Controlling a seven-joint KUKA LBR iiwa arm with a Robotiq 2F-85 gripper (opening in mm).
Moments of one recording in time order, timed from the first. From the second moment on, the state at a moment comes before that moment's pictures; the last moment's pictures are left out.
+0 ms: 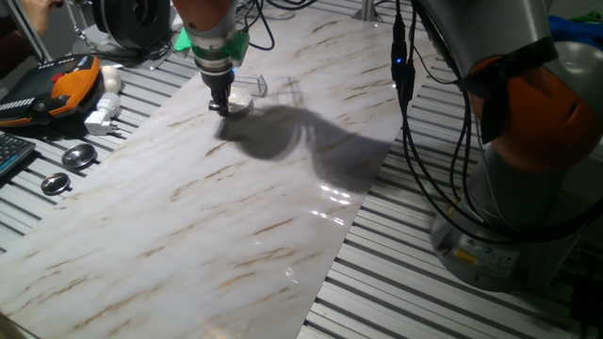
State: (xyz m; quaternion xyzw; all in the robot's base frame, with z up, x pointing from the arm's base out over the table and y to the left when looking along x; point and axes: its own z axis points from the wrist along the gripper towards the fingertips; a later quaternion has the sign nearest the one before) arm 0.666 -0.089 0.038 -0.16 0.98 -0.05 0.07
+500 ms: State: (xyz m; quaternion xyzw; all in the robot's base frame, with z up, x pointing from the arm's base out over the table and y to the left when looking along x) arm 0.665 -0.104 0.039 -0.14 0.99 -0.05 0.07
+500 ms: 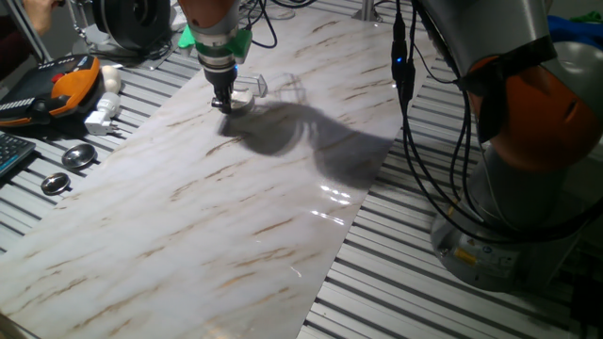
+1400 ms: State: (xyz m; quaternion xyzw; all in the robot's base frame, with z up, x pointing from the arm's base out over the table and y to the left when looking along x) arm 0.668 -0.119 0.036 -0.14 0.99 -0.05 0.07
